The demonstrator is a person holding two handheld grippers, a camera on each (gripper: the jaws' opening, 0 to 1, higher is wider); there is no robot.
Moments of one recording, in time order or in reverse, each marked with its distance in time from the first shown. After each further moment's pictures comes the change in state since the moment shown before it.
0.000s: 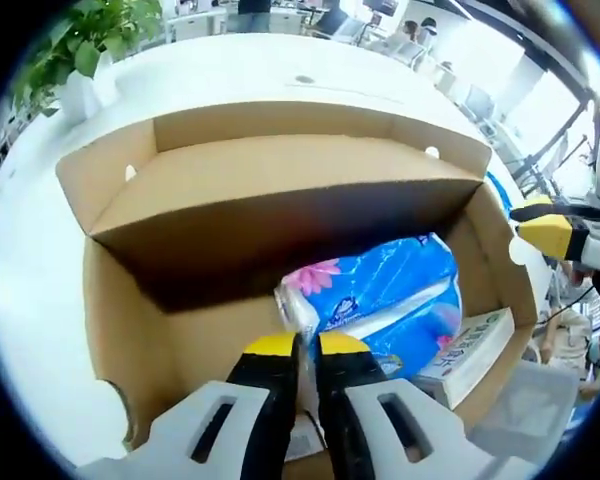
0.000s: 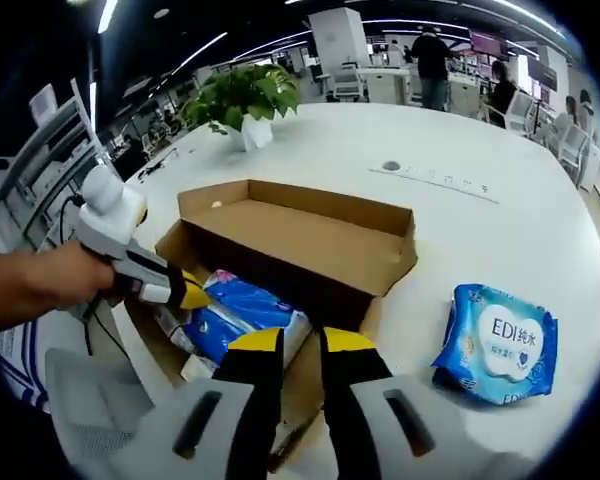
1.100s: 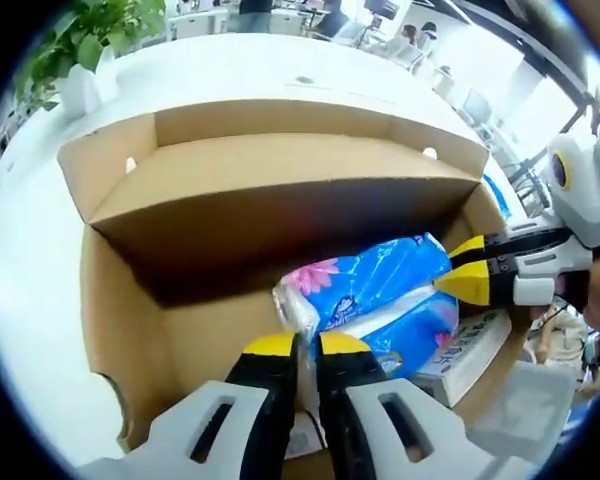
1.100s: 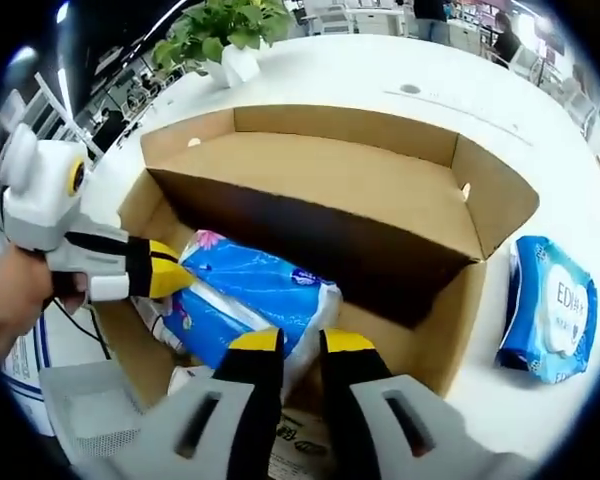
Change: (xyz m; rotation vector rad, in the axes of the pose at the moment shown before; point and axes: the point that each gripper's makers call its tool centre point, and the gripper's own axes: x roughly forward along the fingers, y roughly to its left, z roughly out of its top) left arm 0.002 0.003 -0.002 -0.012 -0.007 -0.019; right arm 0.060 0.007 -0.039 0.085 0.252 -0.041
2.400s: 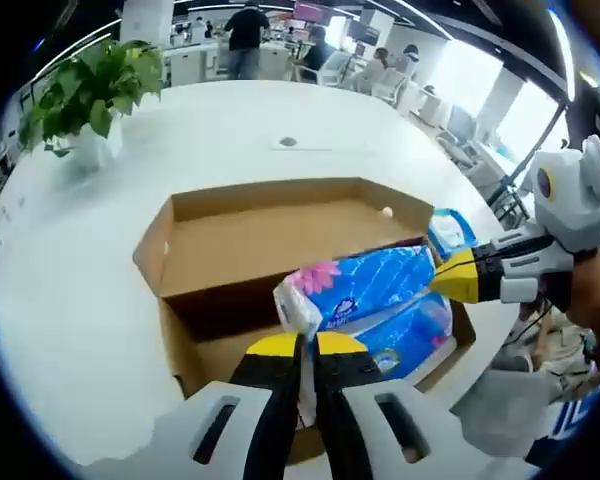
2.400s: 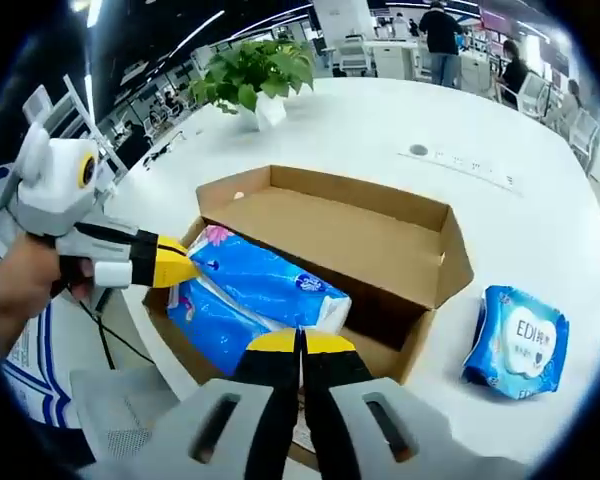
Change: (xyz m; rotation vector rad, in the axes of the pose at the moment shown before) left arm -0.088 -0.033 0.054 0.070 -0.154 -0.023; right arm -0.087 0.022 0.044 -0.064 -0.169 0.055
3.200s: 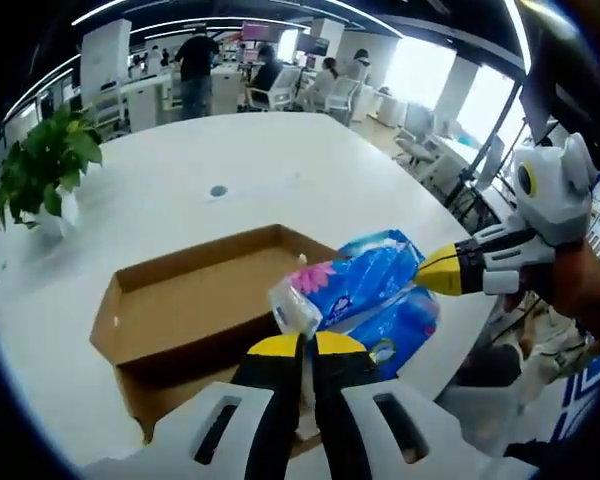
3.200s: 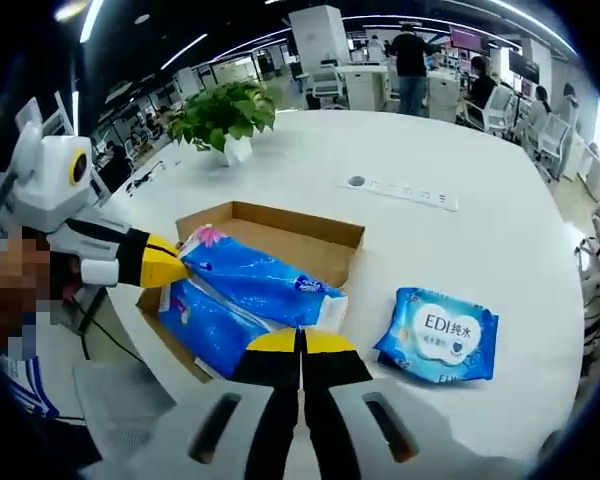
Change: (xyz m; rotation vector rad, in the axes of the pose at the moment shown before) left arm -0.001 -0.109 0.050 0.142 -0.051 -0.106; right arm -0.091 -0.070 0.001 0.032 -0.098 -0.112
